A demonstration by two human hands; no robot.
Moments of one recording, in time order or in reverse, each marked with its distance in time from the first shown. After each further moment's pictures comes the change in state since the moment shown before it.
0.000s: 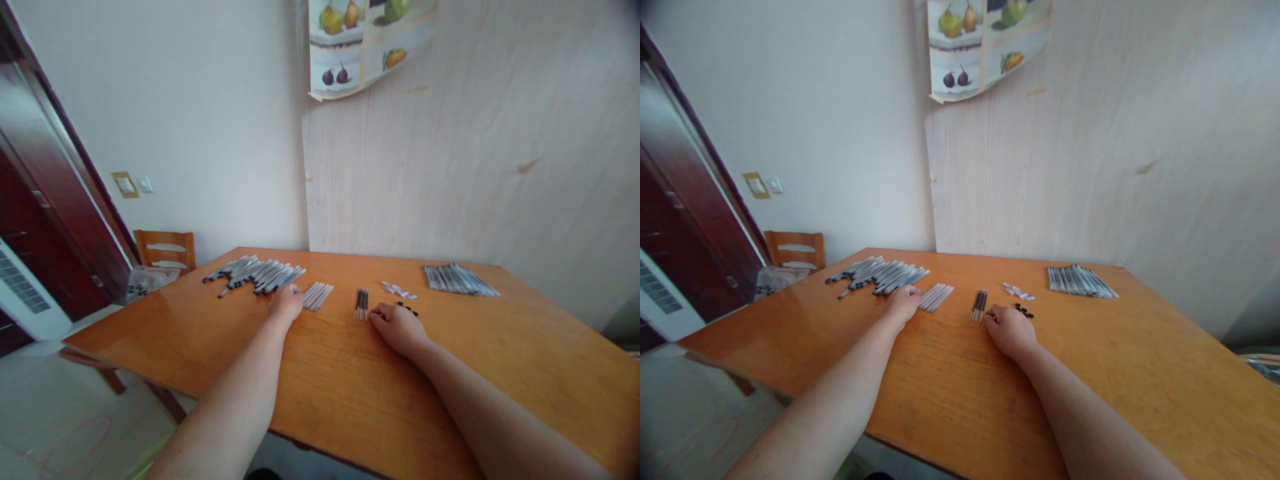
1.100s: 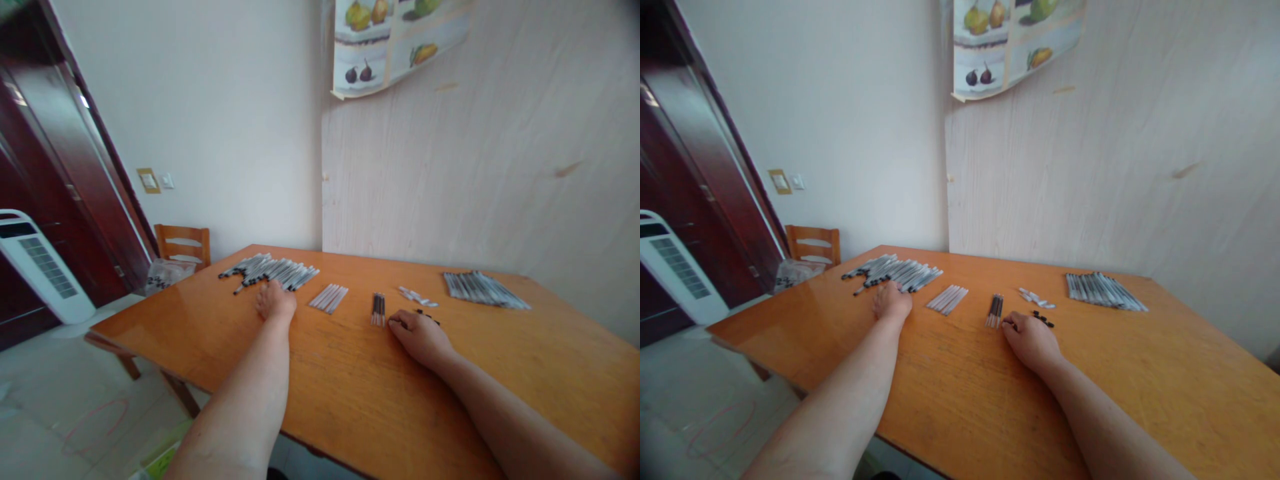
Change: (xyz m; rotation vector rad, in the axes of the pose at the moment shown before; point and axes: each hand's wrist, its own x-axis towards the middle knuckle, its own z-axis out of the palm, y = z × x) left_hand 0.000 -0.022 -0.034 0.087 0.307 -0.308; right_hand 0.000 0.005 0.000 0.039 -0.012 -0.037
